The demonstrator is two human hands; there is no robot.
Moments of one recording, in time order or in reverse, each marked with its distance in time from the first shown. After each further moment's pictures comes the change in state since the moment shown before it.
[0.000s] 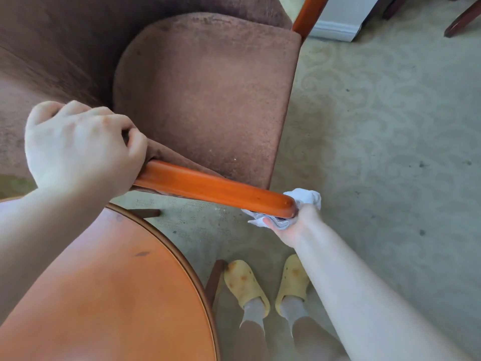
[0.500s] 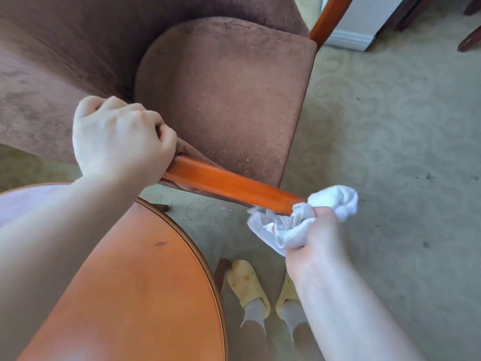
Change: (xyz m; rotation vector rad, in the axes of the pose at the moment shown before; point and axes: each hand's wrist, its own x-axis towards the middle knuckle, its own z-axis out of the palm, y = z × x) left_hand -0.008 0.010 -0.015 0.054 0.078 -0.047; right_hand -0.096 0.035 0.022 0.103 0.063 -0.304
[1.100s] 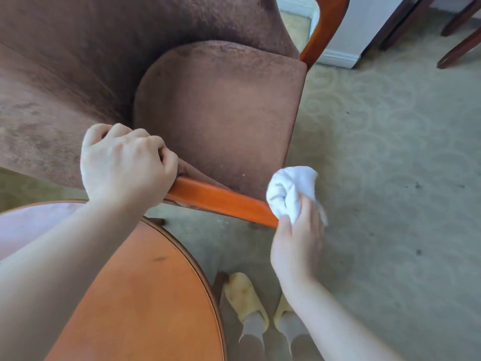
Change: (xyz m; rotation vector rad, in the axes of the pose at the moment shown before) left_hand 0.000 -0.001 0.000 0.042 -0.079 0.002; right_hand 0.020 0.018 -0.010 -1.190 0.040 -0.997
